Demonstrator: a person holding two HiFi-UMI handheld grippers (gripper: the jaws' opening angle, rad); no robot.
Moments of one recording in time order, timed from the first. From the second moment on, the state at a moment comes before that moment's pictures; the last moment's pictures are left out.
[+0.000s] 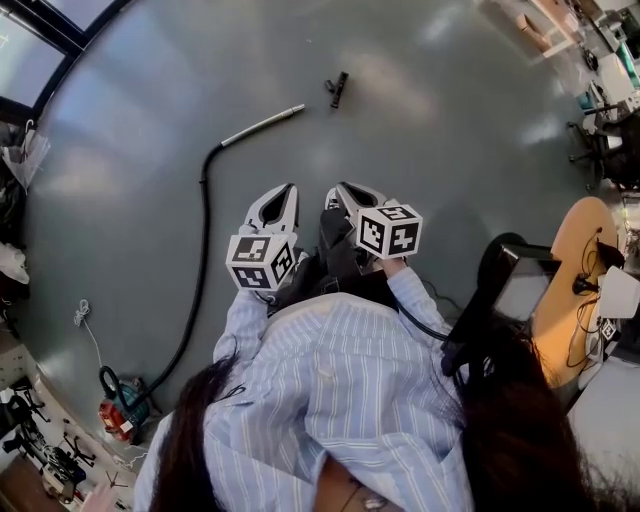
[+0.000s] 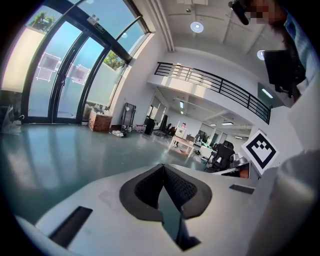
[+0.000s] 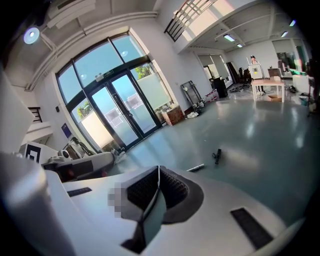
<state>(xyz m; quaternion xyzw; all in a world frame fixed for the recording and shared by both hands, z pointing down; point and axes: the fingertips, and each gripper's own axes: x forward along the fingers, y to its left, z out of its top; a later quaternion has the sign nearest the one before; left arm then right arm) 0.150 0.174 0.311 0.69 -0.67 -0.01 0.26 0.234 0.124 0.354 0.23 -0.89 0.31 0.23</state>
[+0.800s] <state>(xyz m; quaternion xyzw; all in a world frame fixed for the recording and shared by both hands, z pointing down) 0.102 -0.062 0.303 0.68 -0.69 0.01 0.26 0.173 -0.126 0.353 0.18 -0.90 0.32 0.24</state>
